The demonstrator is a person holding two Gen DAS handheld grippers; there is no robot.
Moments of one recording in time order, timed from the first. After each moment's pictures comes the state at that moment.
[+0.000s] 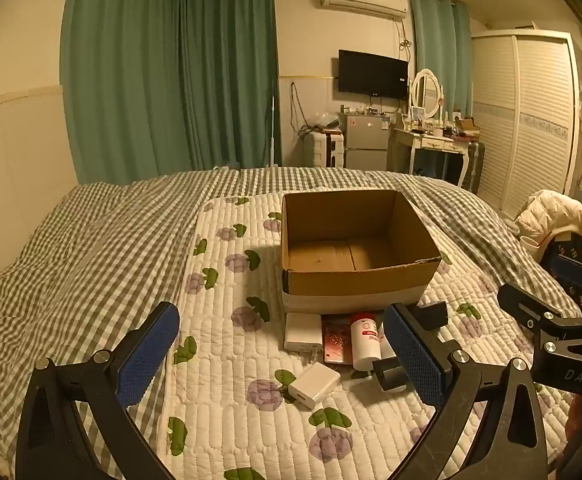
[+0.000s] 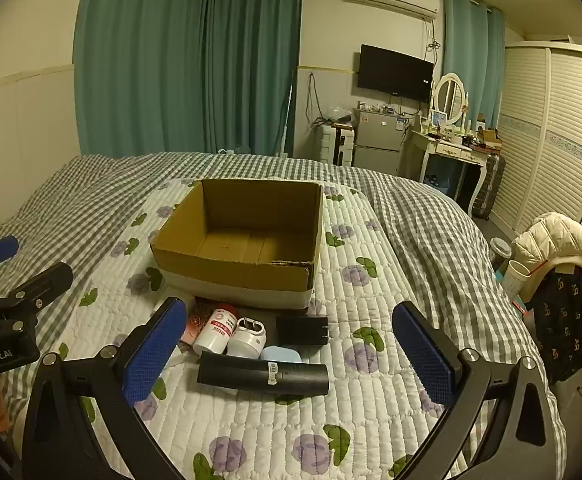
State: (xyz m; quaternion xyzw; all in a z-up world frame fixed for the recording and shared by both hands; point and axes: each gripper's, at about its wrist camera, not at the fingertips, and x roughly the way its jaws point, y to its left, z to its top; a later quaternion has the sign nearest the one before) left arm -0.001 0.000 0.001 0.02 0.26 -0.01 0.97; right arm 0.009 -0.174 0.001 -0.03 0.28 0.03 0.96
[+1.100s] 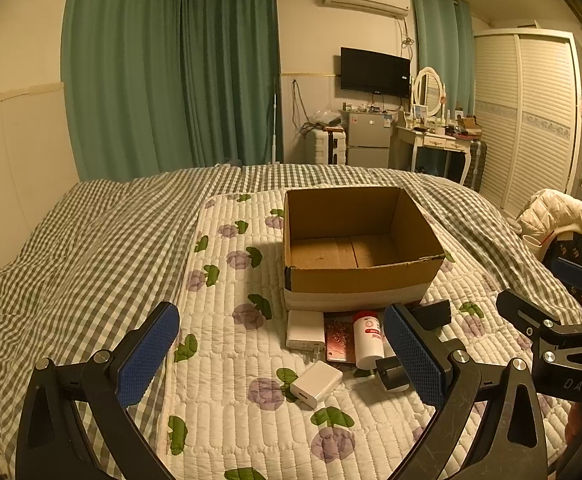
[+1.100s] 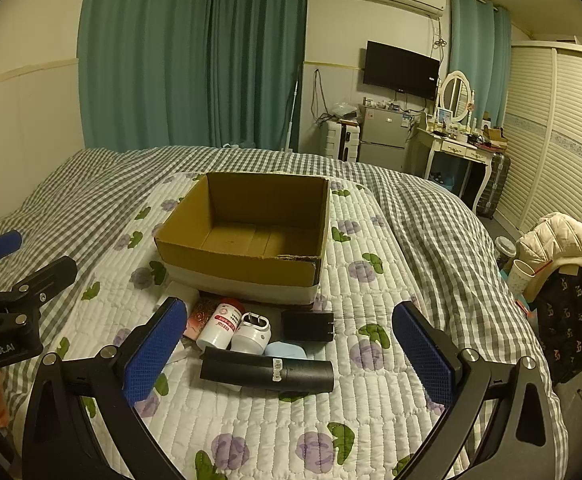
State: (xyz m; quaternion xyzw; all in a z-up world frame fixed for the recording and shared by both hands) left arm 0.003 0.003 -0.005 0.02 0.27 0.00 0.96; right arm 0.012 -0.169 -0.004 -0.04 0.29 0.04 0.96
